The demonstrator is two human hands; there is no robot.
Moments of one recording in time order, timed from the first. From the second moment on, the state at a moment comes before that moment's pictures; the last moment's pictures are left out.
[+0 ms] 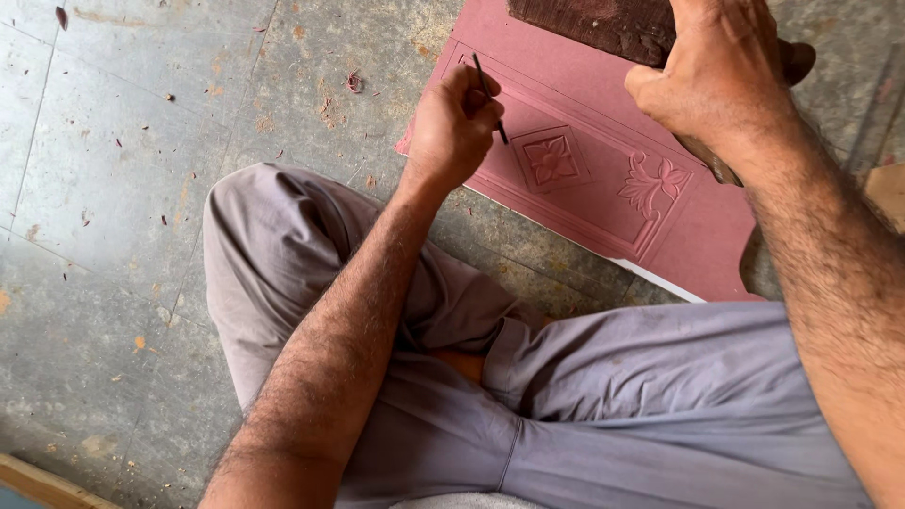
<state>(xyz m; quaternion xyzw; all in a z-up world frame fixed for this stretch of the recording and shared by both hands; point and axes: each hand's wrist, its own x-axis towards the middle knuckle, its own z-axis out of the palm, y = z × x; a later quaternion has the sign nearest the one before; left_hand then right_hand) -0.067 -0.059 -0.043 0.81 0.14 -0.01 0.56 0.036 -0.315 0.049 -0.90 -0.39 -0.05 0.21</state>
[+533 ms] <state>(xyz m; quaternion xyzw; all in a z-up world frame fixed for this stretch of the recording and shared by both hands) -0.065 -0.066 -0.032 0.83 0.12 -0.04 0.54 0.049 -0.313 0.028 -0.90 -0.39 -0.05 0.17</state>
